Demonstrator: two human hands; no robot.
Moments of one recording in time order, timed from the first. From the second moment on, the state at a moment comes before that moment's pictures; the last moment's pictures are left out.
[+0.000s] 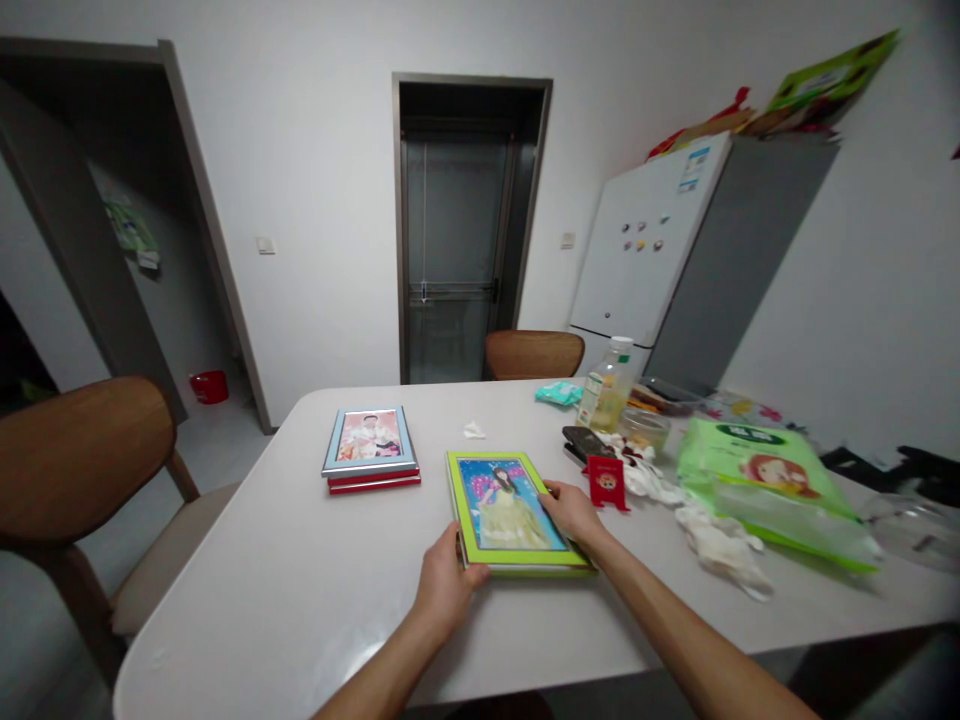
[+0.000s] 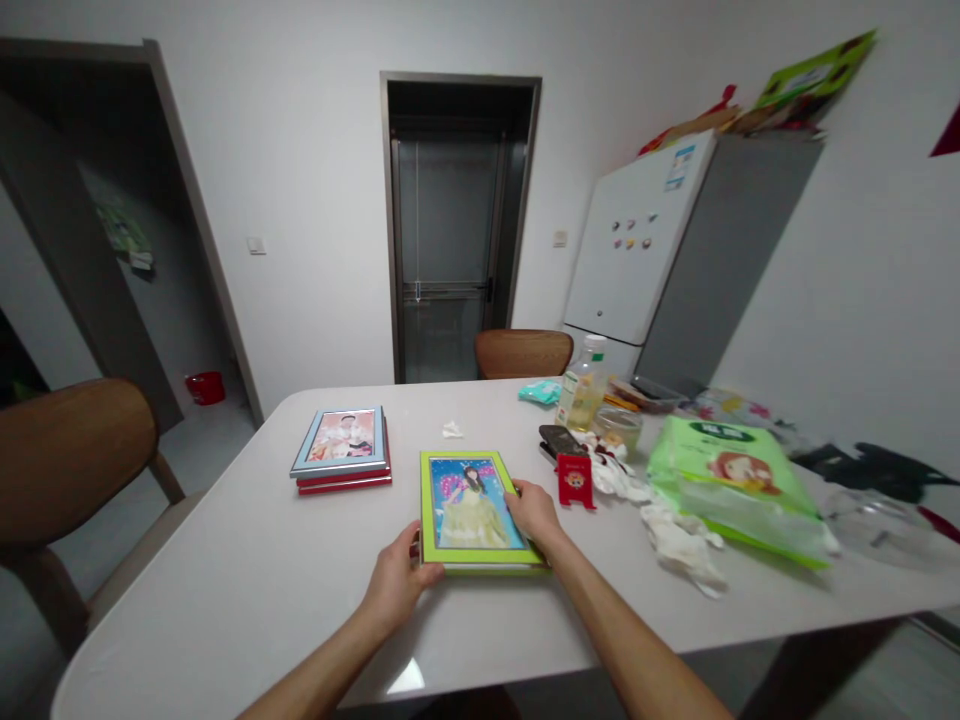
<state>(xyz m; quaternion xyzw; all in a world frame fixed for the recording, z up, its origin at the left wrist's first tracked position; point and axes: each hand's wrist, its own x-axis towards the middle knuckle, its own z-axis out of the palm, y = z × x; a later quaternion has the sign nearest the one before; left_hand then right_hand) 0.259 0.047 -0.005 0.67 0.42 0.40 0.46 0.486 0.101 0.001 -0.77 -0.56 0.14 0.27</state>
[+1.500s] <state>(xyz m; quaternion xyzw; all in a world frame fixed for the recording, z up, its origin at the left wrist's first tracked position) 0.159 0.002 0.048 0.73 0.41 0.53 0.15 0.279 0.042 0.075 -0.33 -0.43 0.63 0.55</state>
